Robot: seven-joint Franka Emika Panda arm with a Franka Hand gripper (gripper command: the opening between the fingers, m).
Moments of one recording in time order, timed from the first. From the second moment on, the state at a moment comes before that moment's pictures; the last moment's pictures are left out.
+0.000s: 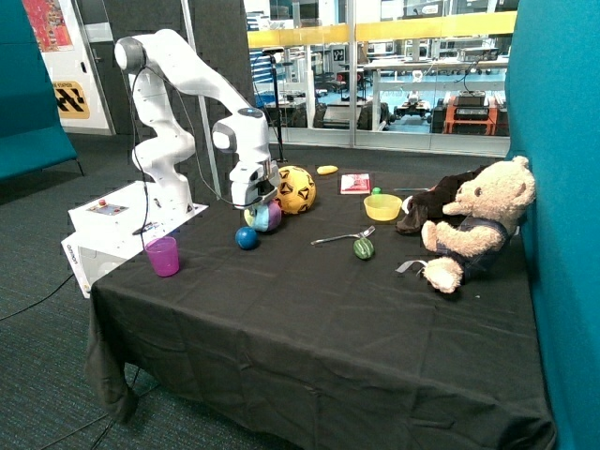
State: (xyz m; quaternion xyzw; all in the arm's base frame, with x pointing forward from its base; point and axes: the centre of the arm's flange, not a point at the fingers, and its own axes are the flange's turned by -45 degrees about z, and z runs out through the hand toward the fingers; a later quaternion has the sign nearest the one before) arm 0.459 -0.107 0.333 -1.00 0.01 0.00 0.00
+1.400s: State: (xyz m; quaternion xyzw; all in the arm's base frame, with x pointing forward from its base) arm 0.461 -0.107 0.339 -1.00 0.00 0.00 0.00
